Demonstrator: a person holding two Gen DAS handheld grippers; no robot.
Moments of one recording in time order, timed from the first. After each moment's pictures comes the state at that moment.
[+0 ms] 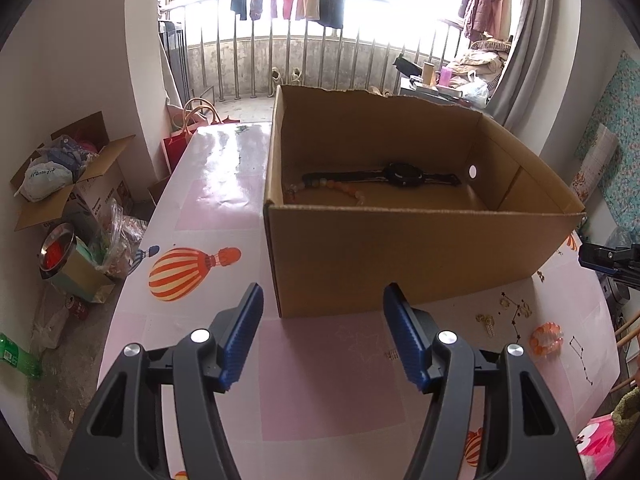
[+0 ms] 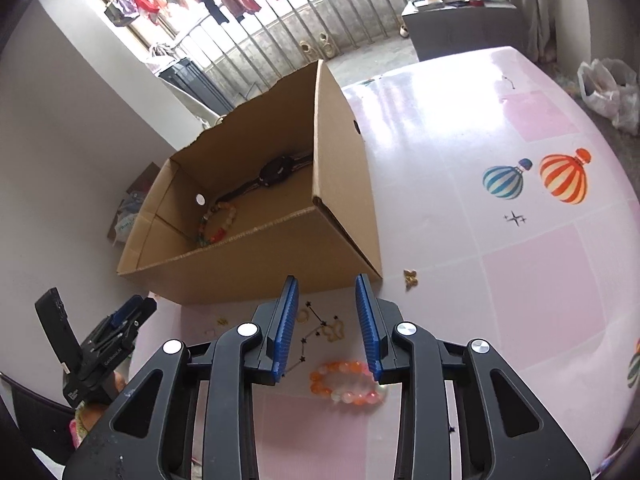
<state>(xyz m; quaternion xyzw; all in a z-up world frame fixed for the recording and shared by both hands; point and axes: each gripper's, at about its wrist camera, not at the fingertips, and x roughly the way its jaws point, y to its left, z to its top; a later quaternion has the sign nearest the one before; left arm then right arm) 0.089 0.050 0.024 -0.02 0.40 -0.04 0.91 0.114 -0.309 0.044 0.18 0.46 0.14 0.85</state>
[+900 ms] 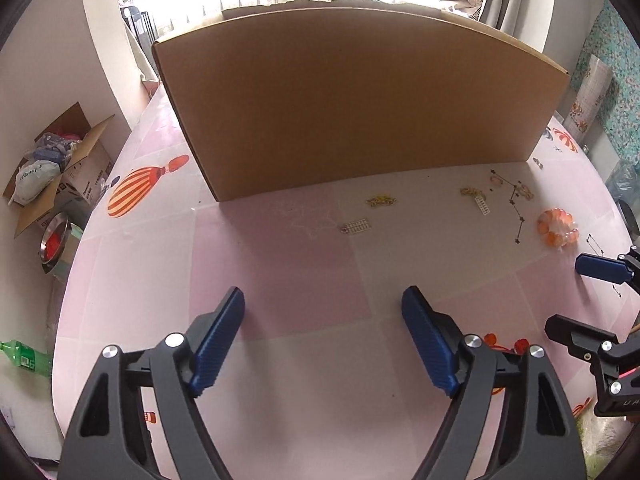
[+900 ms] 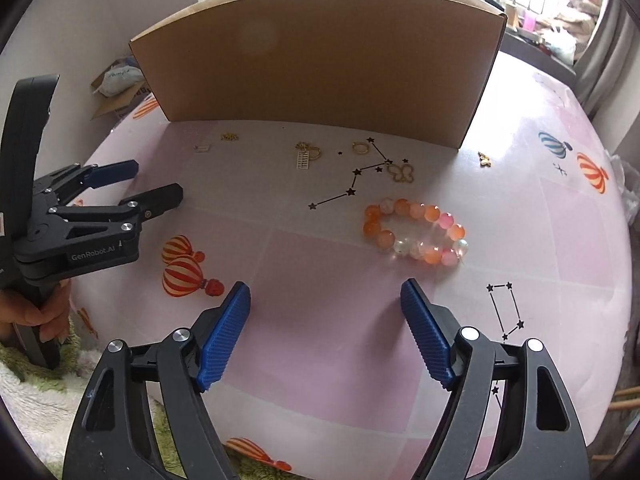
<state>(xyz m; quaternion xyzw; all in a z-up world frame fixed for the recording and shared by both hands) 0.052 0.008 -0.032 0.05 0.47 -0.06 0.88 0.009 -0.207 -0.014 -0.06 0.50 0.16 0.85</state>
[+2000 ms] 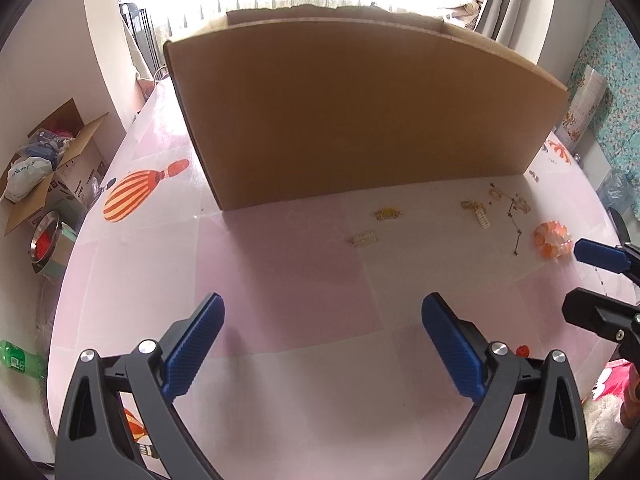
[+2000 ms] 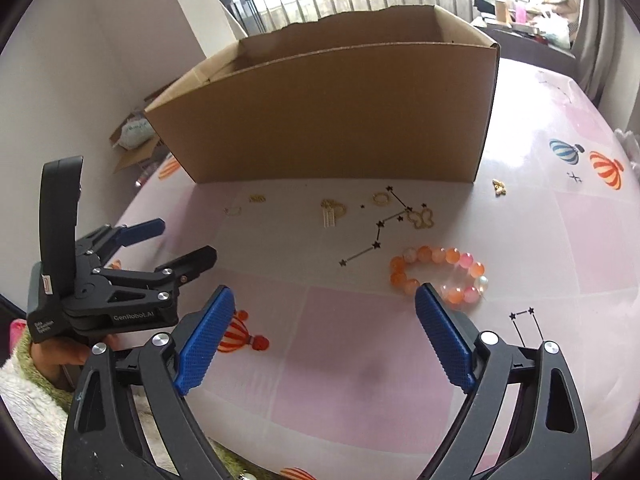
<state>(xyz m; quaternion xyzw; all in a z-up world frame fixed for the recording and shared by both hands) 0.066 0.025 -0.027 0.03 0.46 -0.08 0.88 0.032 -0.212 0.005 0.05 0.46 0.19 0.86</state>
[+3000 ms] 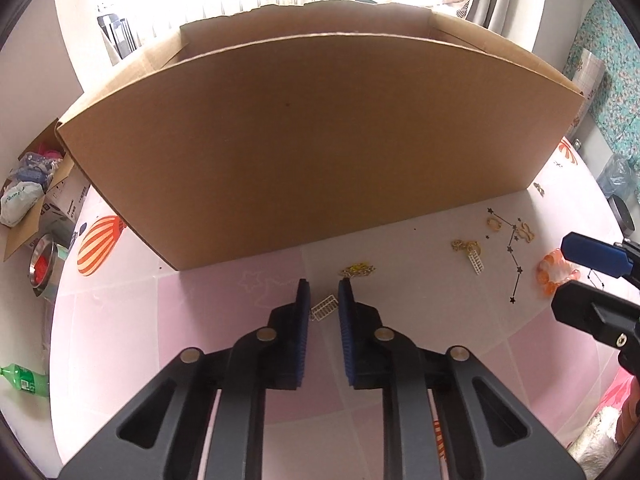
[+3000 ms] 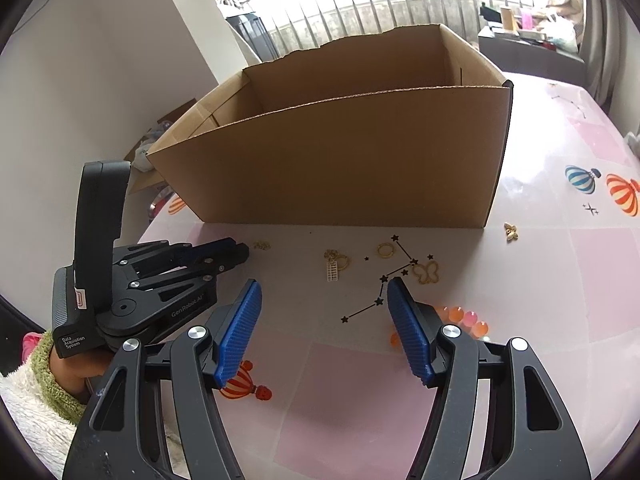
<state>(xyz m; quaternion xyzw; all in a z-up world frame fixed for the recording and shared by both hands) 0.123 -0.007 -0.024 0.06 0.48 -0.08 0.87 0.053 -0.213 0.013 0.07 0.44 0.21 0.87</state>
